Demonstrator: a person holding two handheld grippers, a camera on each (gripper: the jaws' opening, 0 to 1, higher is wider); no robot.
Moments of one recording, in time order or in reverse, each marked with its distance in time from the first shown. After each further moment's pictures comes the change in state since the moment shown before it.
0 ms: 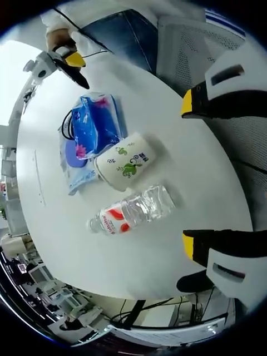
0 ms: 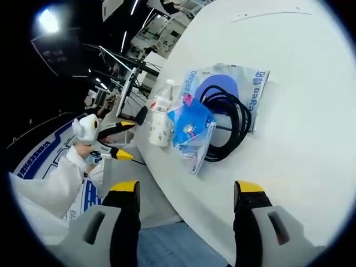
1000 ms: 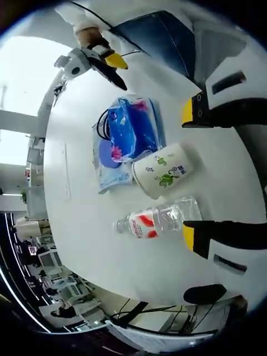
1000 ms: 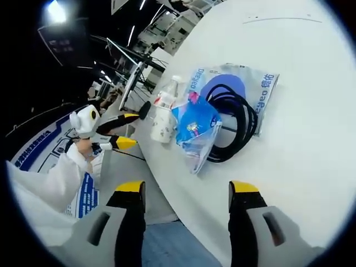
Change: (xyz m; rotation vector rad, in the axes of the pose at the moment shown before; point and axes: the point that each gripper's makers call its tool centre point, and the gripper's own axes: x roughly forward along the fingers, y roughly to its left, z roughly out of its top) left arm 0.010 -0.023 0.051 -0.117 -0.246 0.003; right arm 0.004 0.002 -0.002 -0.074 0.013 0.008
